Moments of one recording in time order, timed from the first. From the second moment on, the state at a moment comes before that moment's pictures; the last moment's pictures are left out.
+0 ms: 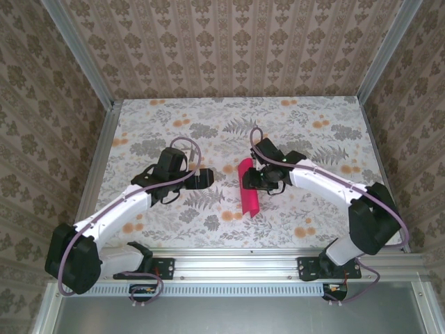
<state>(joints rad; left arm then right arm) -0.58 1.18 0.76 -0.39 0.16 -0.49 0.61 1.52 1.07 -0.64 -0.20 0.64</state>
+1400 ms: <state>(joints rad) -0.75 1.37 0.78 -0.25 0.21 -0.63 0.46 1.61 0.75 -0.24 -0.45 0.71</state>
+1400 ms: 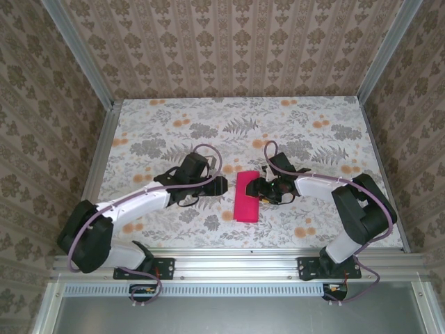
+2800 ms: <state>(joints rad) -0.77 1.48 0.82 -0.21 0.27 -0.67 0.51 1.62 0.84 -0.43 -0.25 0.74</state>
